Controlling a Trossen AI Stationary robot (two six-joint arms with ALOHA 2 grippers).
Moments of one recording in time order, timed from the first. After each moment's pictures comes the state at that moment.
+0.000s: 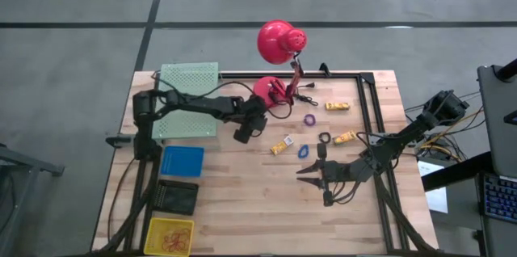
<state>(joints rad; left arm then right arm) 0.26 1.95 1.22 -0.37 -0.14 0.79 0.59 1.25 0.46 0.60 0.54 0.13</state>
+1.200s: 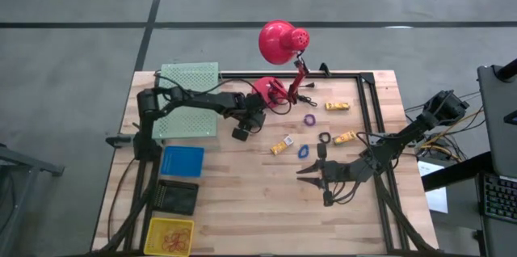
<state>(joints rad) 0.31 2.00 1.26 -0.47 -0.08 0.73 0.59 1.25 0.46 0.60 0.54 0.13</state>
